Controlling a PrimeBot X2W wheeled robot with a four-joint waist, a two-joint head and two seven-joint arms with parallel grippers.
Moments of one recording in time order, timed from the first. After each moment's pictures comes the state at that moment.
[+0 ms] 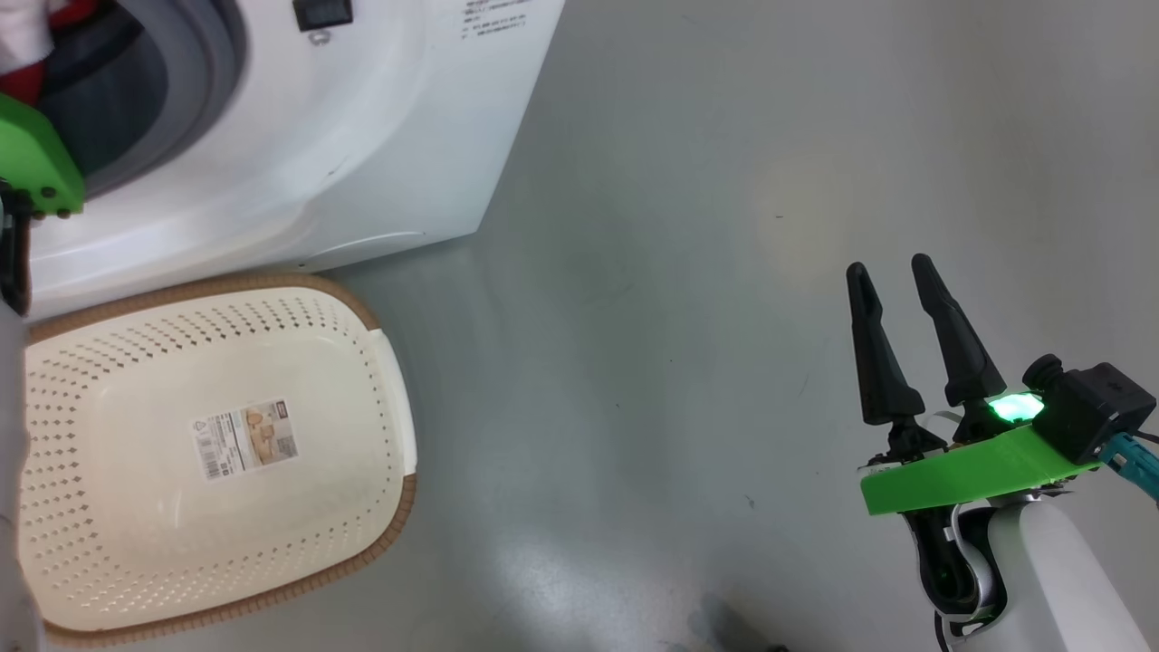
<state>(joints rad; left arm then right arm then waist) -1.28 0.29 -0.02 1.29 -0.08 -0.10 -0.26 -0.25 -0.04 0.07 0.15 0.49 0.12 -0.26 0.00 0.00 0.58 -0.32</state>
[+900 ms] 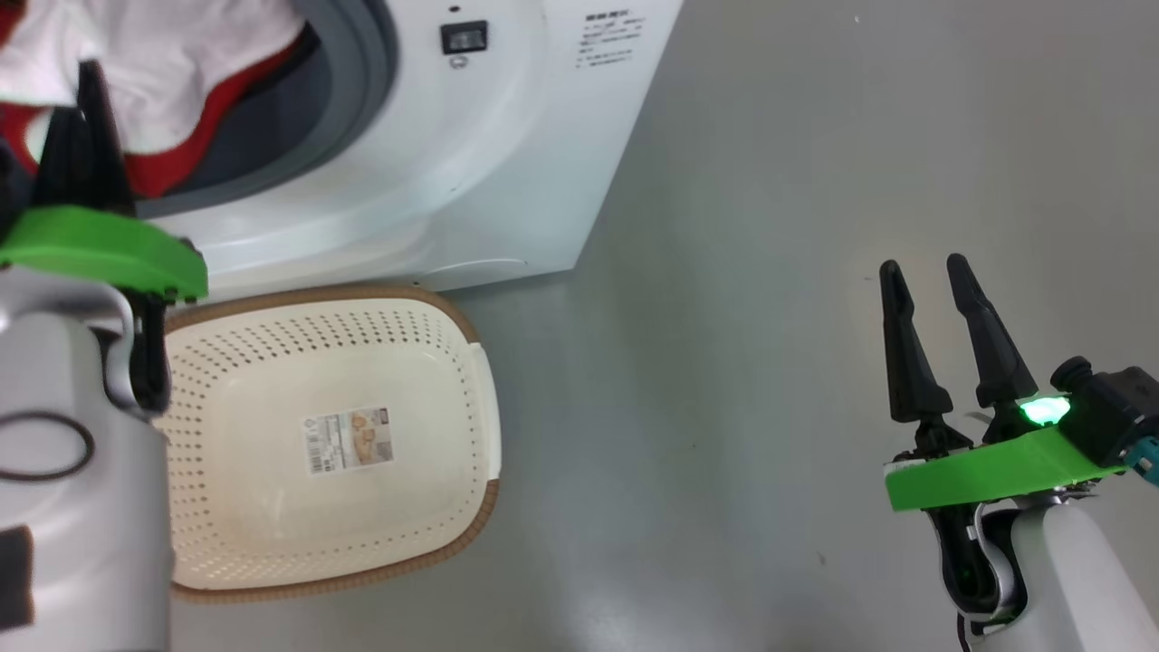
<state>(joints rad) -0.91 0.14 0.14 0.76 -0.17 -0.11 -0.26 -0.24 -0.04 0.02 0.15 0.46 0.12 -0.26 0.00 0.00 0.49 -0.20</state>
